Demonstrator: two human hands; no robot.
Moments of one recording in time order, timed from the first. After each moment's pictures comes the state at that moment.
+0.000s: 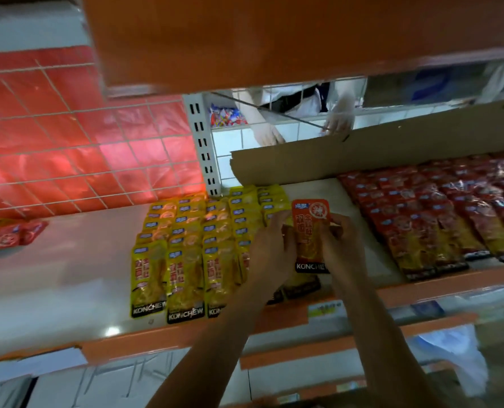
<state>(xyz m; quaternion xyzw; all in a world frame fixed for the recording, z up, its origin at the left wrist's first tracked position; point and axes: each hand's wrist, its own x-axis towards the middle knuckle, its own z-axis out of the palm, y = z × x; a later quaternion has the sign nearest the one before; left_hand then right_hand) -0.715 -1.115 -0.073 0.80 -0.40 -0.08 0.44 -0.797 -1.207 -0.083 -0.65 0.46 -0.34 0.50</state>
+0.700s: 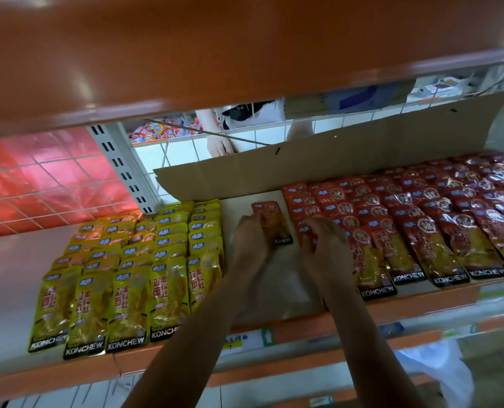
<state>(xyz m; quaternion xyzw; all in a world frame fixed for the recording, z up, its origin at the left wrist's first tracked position) -0.735 -1.276 -0.102 0.90 -0.33 -0.07 0.29 -0.872 -1.329 -0.086 -0.84 0.38 -0.28 0.27</state>
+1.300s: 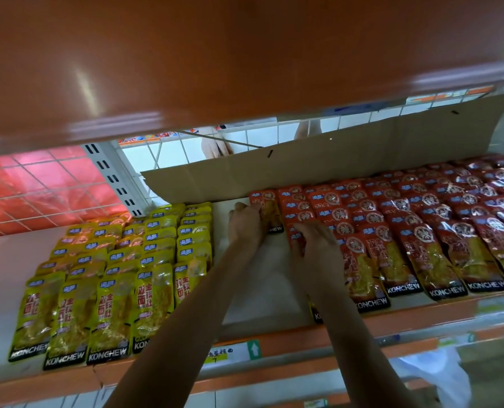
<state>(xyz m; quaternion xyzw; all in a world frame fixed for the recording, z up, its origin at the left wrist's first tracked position) -0.711 -1.314 -0.099 0.92 -0.35 -0.05 0.18 -0.868 -1.340 -0.083 -0.86 0.36 -0.26 0.26</state>
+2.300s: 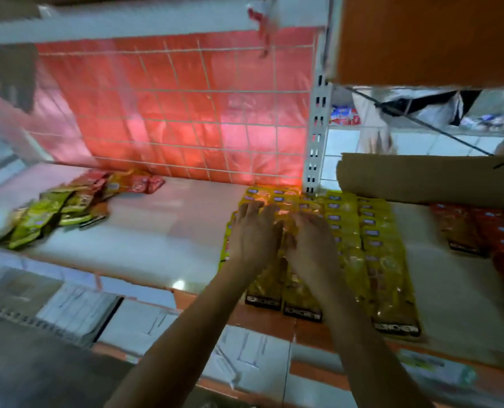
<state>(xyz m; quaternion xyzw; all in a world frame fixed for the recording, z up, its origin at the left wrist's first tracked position) -0.604 -1.011 -0.076 0.95 -0.27 0.08 0.15 -0.677 -1.109 -0.077 -0.94 0.17 -0.20 0.24</state>
